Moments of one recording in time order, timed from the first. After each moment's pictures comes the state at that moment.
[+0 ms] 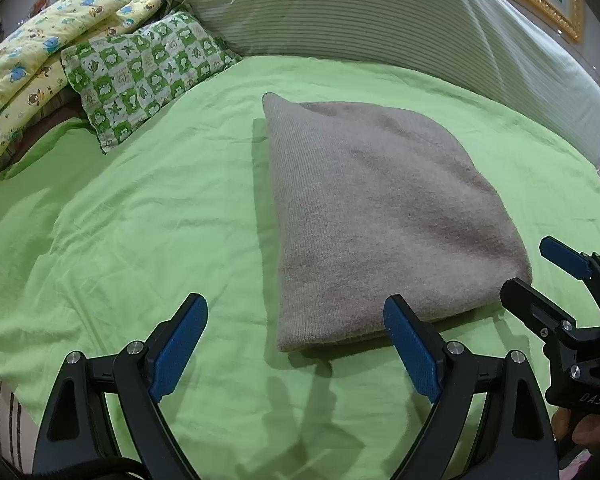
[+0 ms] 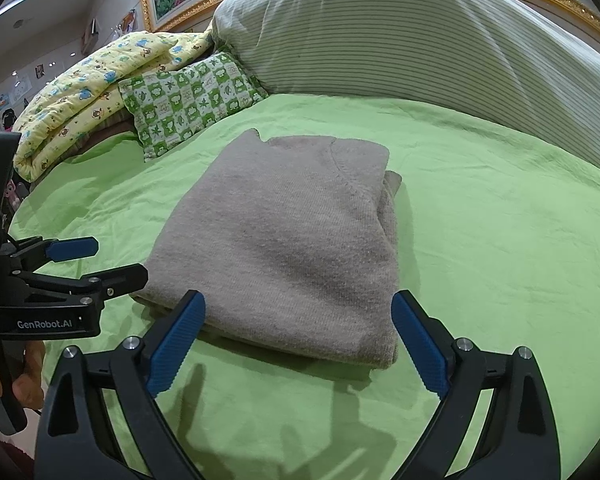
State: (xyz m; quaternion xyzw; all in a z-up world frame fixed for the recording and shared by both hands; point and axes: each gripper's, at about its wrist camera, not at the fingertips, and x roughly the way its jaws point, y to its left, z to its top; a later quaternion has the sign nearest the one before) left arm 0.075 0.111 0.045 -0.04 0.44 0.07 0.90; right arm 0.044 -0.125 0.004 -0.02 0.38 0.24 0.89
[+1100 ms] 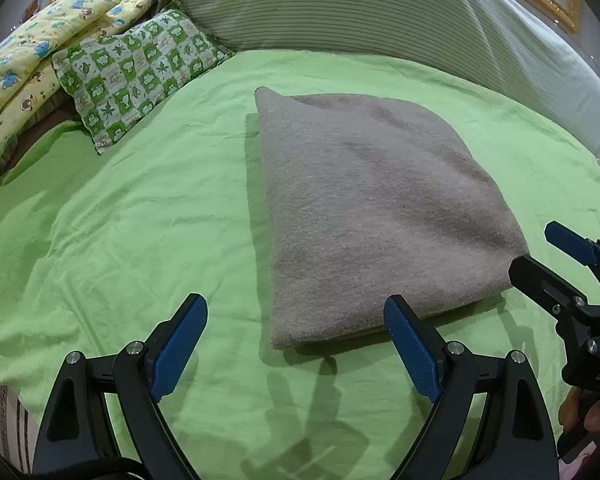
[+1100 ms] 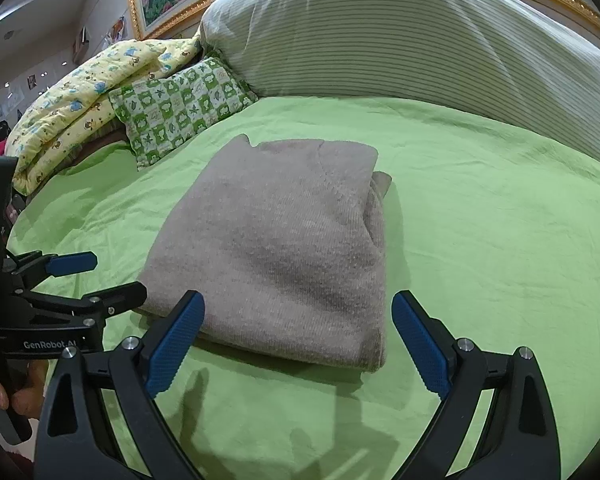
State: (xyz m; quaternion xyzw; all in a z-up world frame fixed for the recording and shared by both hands) left arm 0.083 0.114 0.044 -0.02 0.45 0.05 0.89; right arm 0.056 -0.134 0.009 -0.01 0.39 0.23 0.89
